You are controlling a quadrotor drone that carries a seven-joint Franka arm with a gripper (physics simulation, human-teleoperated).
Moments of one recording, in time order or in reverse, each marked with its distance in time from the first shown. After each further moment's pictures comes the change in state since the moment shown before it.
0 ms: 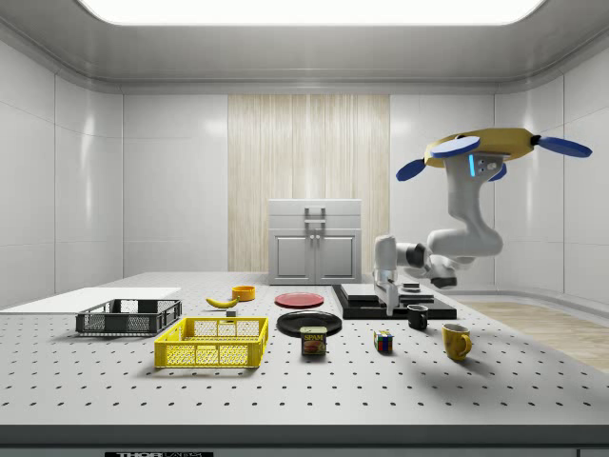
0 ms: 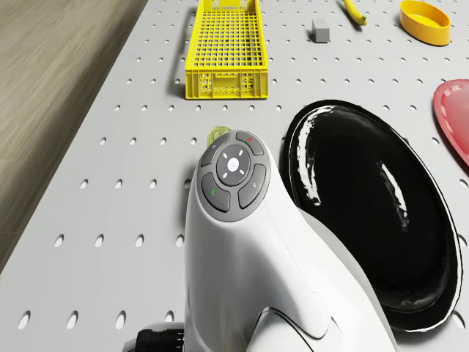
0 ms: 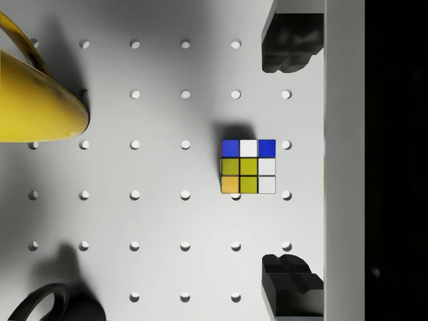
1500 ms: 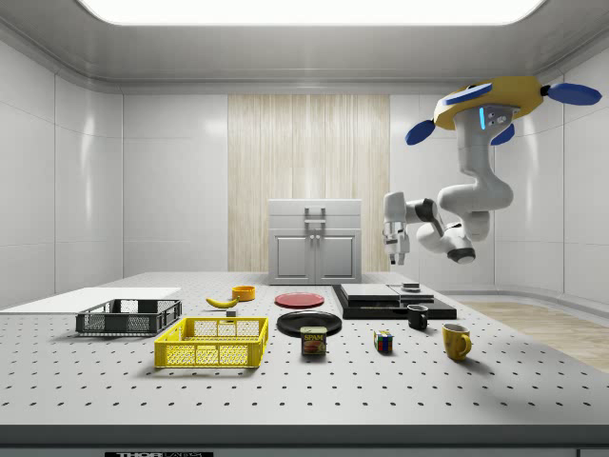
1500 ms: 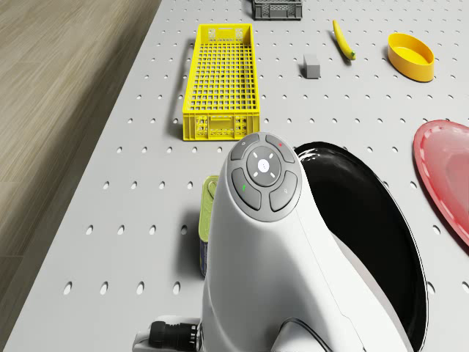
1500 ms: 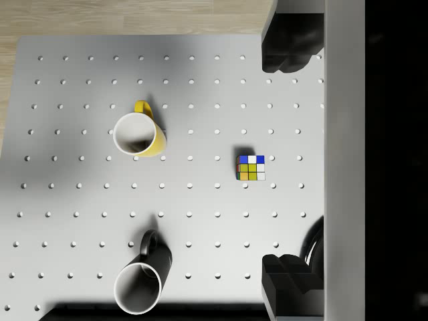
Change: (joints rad) arm 0.122 0.169 -0.080 -0.005 -0.052 -0.098 -0.096
